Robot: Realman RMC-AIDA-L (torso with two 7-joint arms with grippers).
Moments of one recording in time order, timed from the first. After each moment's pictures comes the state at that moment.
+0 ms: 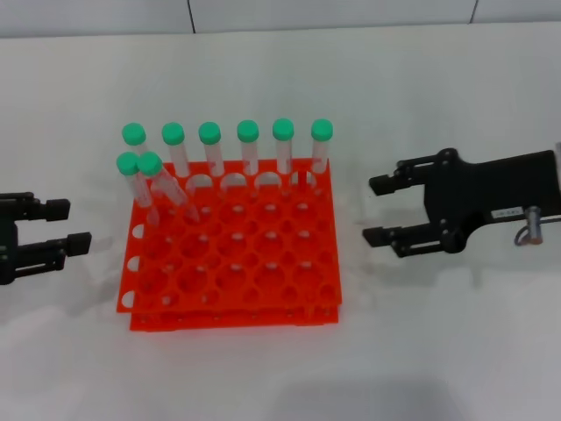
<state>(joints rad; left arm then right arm) -0.31 -2.06 0.59 1.18 2.15 1.83 -1.58 0.37 1.99 -1.33 -1.18 -1.75 -1.43 1.61</state>
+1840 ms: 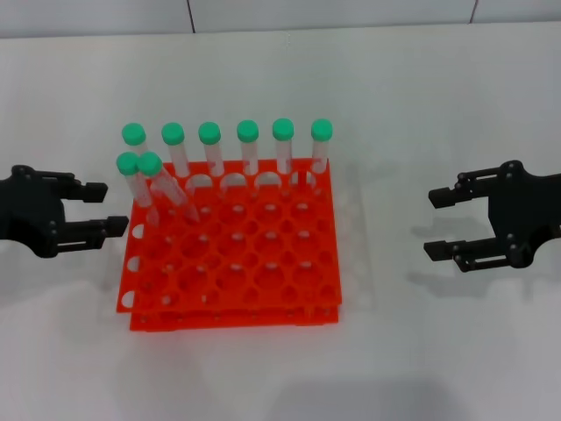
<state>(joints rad) -0.40 -2.08 0.72 1.20 2.23 1.72 -1.65 0.33 1.99 -1.14 -1.20 -1.86 -1.60 1.56</state>
